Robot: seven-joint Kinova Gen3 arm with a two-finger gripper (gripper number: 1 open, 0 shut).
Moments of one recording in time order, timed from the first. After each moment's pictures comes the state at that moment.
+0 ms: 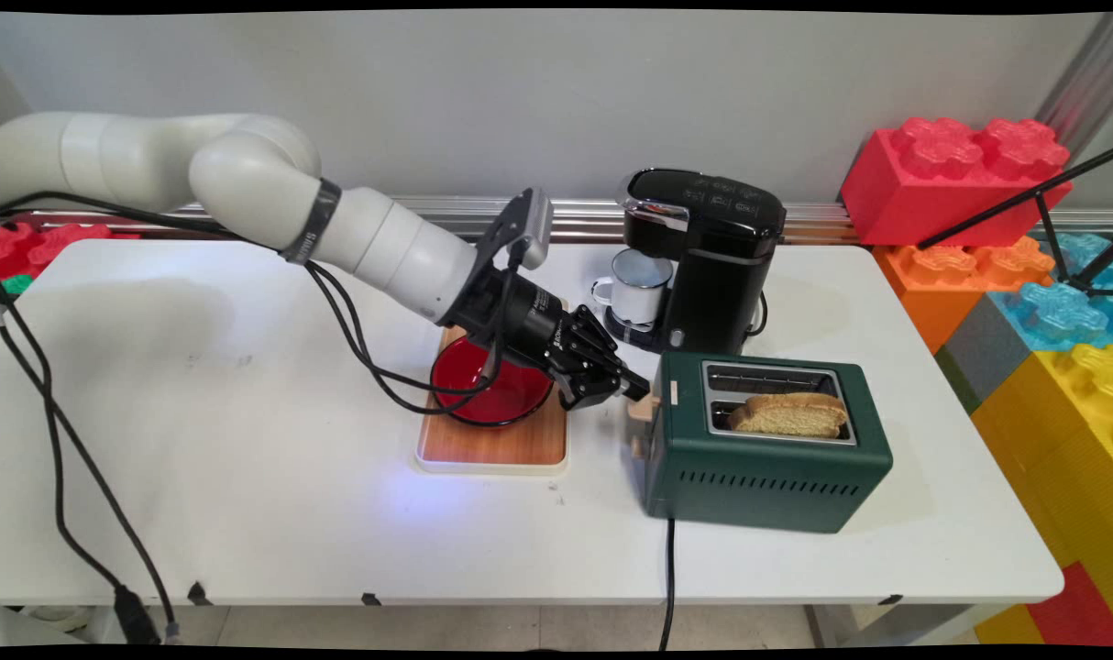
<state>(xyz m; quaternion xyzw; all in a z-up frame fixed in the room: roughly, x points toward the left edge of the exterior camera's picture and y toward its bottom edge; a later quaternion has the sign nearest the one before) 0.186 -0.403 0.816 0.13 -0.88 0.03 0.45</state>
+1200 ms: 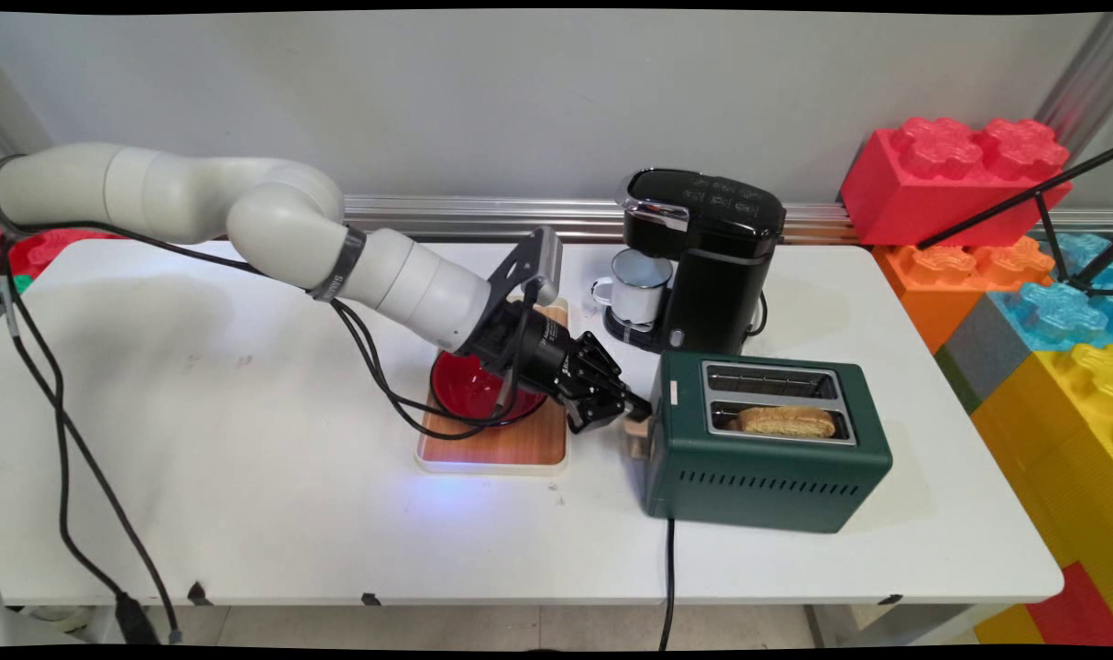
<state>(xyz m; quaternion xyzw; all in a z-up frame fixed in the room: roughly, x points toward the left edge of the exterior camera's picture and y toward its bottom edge) 0.179 -0.406 0.774 0.13 -0.88 0.03 0.45</state>
